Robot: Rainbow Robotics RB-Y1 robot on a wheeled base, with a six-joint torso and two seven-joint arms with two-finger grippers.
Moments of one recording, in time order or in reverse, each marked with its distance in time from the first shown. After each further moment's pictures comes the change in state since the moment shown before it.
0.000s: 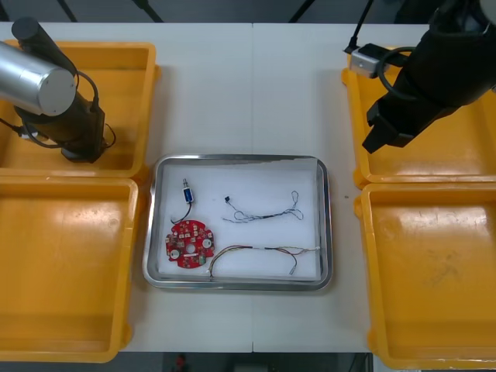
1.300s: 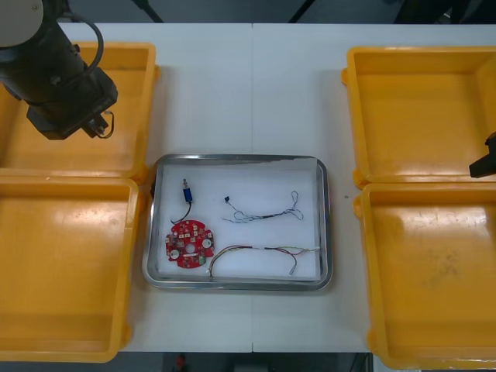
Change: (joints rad) right arm 0.534 -0.093 -0.505 -0.219 0.144 0.003 -0.345; left arm -0.018 0.086 0.251 -0.539 0.103 0.543 -0.548
